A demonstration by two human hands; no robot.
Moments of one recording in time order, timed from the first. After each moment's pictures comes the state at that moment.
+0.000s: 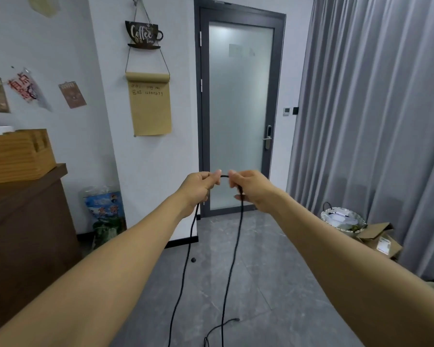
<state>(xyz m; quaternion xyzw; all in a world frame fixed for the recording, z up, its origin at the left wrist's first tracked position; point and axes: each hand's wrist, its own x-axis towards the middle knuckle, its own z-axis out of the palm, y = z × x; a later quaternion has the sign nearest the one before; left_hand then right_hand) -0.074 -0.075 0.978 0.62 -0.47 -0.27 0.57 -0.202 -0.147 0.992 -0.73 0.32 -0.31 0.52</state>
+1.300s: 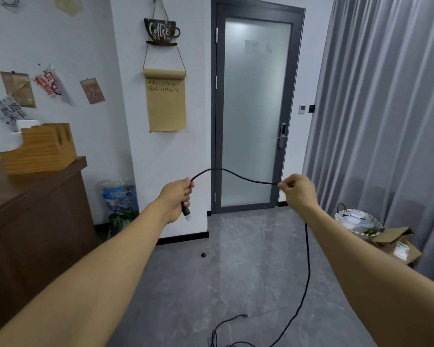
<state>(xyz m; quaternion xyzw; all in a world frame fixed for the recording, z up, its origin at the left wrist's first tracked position) -0.020 -0.036 0.951 0.60 -0.29 -0.33 0.67 -0.241 -0.199 0.951 -0.75 0.46 -0.41 0.24</state>
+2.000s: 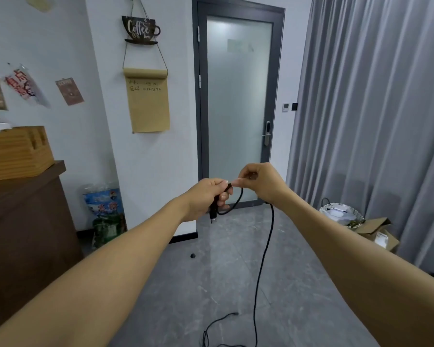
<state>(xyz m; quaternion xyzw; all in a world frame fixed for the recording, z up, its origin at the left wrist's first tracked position) -0.093 -0.071 0.967 0.55 -0.53 -0.40 0.50 -0.235 -0.161 0.986 -0.84 0.27 -0.35 0.32</state>
